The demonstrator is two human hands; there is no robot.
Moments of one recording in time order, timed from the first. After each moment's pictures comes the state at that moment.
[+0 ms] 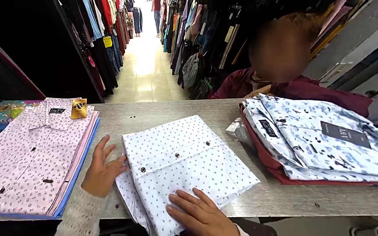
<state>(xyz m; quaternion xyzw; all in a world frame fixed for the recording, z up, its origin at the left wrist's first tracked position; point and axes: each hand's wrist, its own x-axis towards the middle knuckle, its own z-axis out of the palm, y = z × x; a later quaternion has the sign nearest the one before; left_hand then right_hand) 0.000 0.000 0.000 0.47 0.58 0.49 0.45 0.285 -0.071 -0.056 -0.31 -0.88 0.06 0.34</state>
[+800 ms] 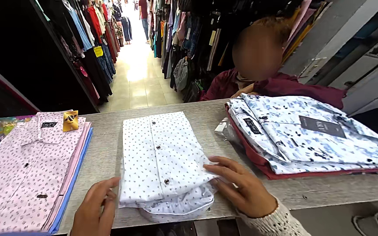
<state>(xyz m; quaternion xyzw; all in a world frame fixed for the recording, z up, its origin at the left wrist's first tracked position) 0.006 -0.058 -0.005 0.71 0.57 0.41 0.09 0.373 -0.018 -0.048 -0.47 -0.78 0.11 0.39</state>
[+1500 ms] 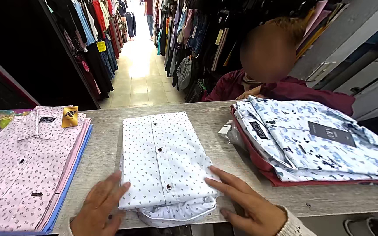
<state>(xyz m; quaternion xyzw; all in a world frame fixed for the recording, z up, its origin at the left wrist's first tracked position) -0.028 -0.040 -0.045 0.84 0.42 0.33 0.04 0.395 -0.031 -0.050 -0.39 -0.86 0.17 0.28</state>
